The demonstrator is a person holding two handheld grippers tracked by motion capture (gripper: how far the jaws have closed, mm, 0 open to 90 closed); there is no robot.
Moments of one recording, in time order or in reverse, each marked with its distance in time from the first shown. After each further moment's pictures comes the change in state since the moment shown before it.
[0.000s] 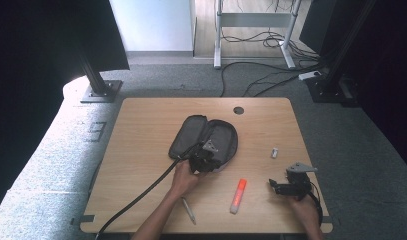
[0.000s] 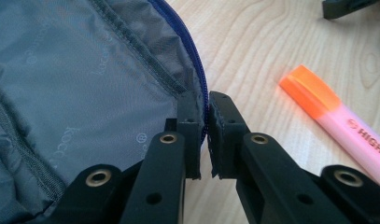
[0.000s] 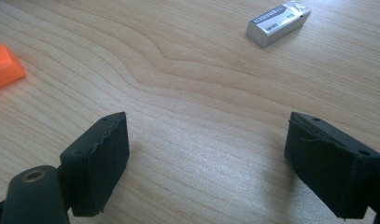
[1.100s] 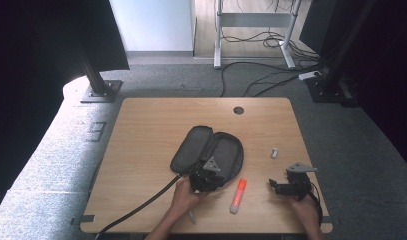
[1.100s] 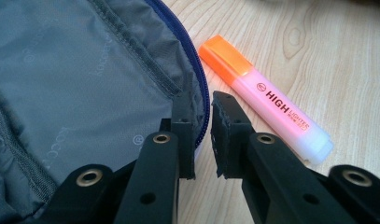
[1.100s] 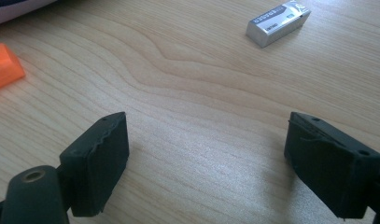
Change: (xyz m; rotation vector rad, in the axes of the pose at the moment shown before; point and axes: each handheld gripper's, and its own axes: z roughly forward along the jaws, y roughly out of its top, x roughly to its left) left arm -0.053 -0.025 -0.009 -0.023 -0.049 0.025; right arm 0.000 0.000 0.000 0.000 -0.001 0.000
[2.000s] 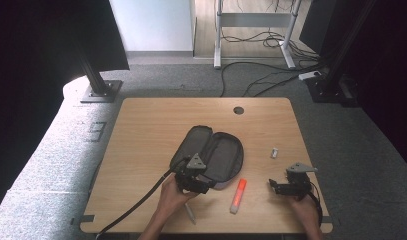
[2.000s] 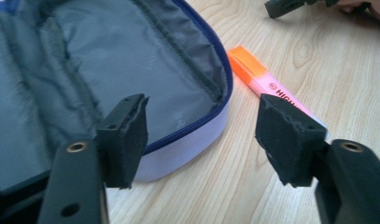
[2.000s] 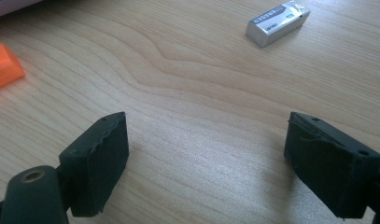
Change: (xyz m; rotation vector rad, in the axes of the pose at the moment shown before) left arm 0.005 -0.013 -0.046 -0.069 0.088 -0.043; right arm 0.000 0.000 0.000 0.000 -0.001 -0.001
